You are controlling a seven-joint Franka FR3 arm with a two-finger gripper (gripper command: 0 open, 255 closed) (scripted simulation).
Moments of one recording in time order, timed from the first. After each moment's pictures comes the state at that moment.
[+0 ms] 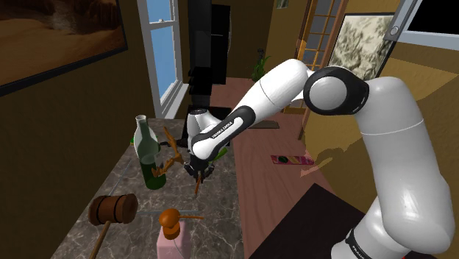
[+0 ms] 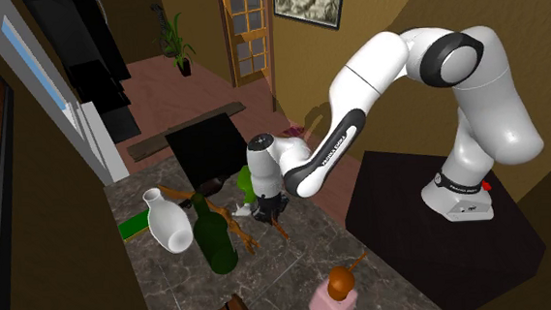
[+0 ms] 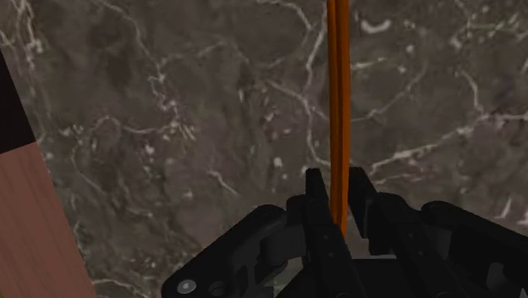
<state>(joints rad) 0.04 0.66 0.25 -1.81 -0.16 2.41 1.21</state>
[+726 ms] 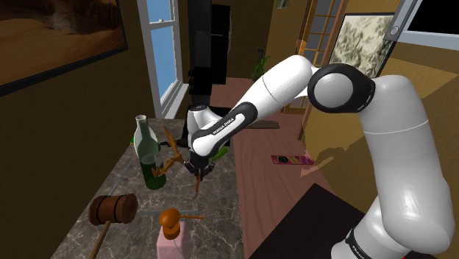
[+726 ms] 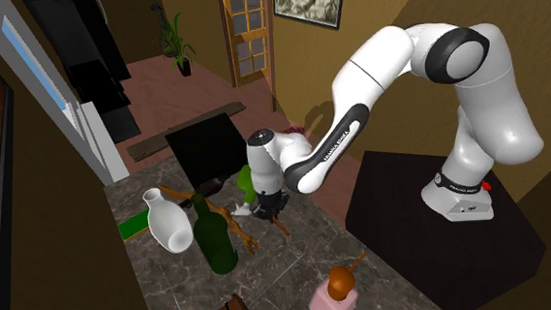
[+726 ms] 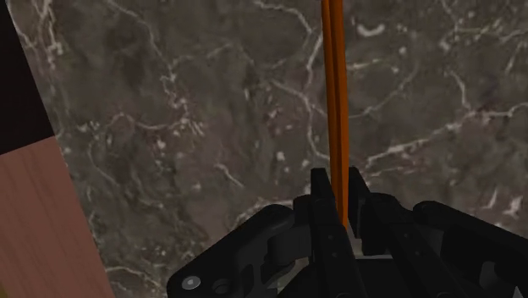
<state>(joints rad) 0.04 0.63 0.26 -1.82 -0.15 2.39 1.21</state>
